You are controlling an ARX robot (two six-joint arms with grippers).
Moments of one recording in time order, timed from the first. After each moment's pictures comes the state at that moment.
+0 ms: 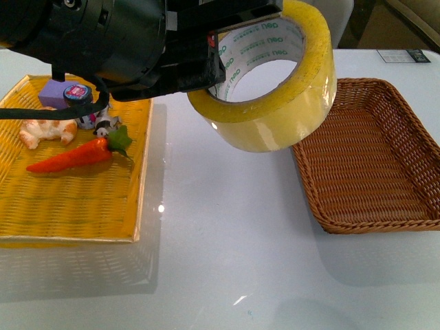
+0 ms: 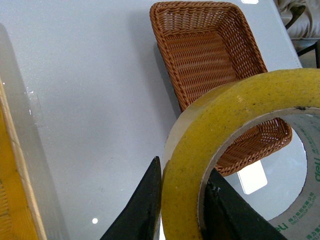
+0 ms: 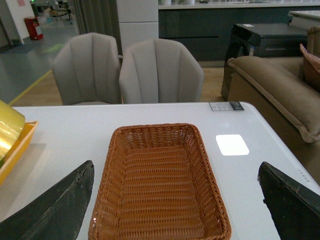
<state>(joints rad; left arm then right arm) -0.51 1.65 0.90 0.13 0.15 -0.41 0.02 0.05 0.06 -0.10 0.06 0.04</state>
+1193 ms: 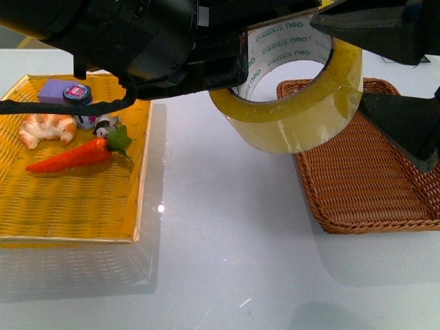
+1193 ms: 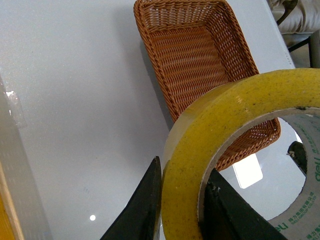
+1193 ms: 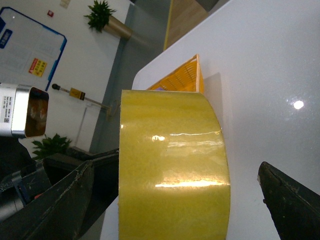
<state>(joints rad) -0.55 1.67 0.94 0.10 0.15 -0.44 0.33 1.45 0.41 0.83 -0.30 0.85</state>
